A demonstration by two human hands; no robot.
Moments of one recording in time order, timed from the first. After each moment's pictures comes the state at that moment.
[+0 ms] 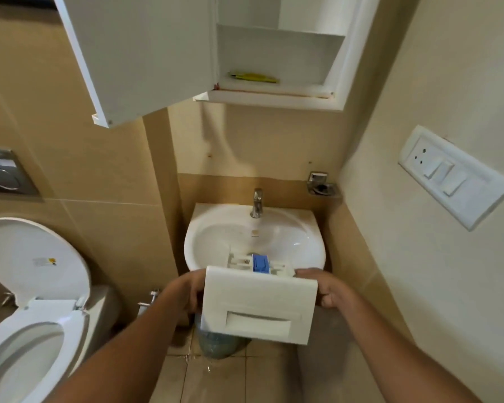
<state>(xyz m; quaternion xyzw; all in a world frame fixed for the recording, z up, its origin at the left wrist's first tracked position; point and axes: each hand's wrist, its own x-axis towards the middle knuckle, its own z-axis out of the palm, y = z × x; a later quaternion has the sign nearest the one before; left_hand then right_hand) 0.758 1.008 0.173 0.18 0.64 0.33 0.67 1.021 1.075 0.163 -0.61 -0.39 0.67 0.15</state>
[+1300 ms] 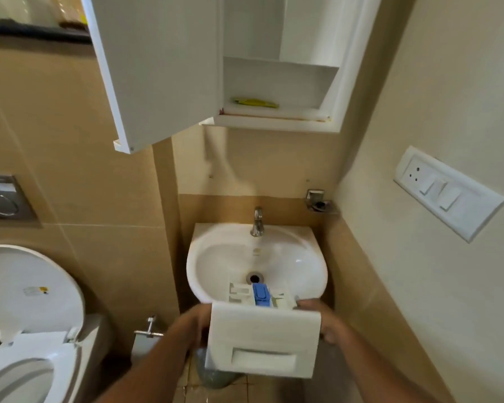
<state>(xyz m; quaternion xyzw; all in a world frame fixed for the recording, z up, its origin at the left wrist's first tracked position) 0.727 0.995 0.144 0.25 0.63 0.25 0.69 1.008 1.052 0.111 -0.63 -0.50 0.57 0.17</state>
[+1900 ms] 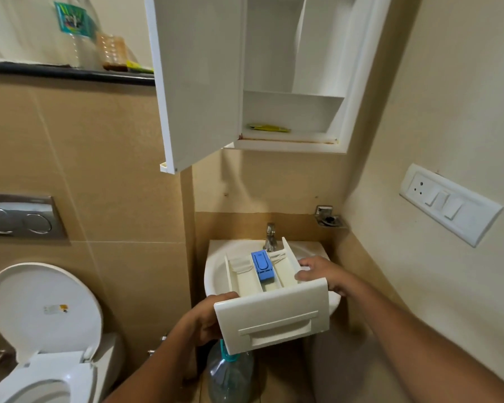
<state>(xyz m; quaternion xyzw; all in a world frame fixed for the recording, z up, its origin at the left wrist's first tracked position) 0.675 0.991 0.157 0.31 0.53 0.35 0.71 0.953 1.082 0.231 -0.59 -0.68 0.43 0.11</state>
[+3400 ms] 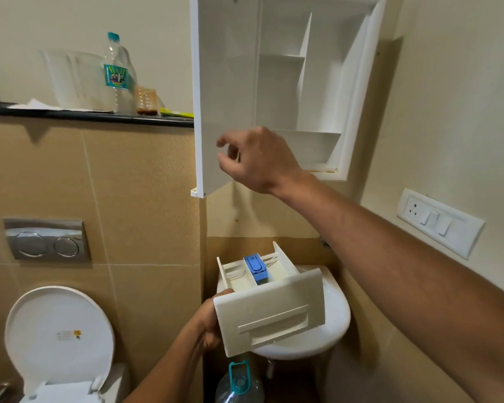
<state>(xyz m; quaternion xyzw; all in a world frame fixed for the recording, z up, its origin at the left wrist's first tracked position) 0.646 0.971 0.187 0.29 0.44 0.47 0.71 0.772 0.996 0.487 -0.30 -0.86 -0.17 0.39</state>
